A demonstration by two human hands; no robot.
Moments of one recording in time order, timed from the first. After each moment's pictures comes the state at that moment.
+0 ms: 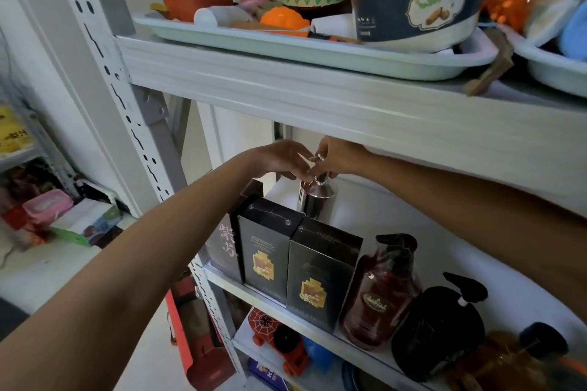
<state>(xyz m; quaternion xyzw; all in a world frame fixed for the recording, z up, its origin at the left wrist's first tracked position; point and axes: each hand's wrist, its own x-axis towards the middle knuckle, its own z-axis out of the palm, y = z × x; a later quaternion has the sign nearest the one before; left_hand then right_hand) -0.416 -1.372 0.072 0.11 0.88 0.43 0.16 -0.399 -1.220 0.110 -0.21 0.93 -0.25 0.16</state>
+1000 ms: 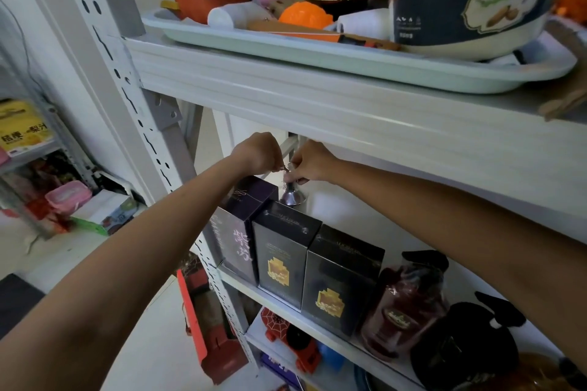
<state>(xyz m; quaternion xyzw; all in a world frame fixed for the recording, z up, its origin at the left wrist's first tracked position) -0.428 -1.426 0.066 0.00 0.99 0.16 0.04 -0.430 -1.280 0.066 -0.21 0.89 -0.36 0.20</state>
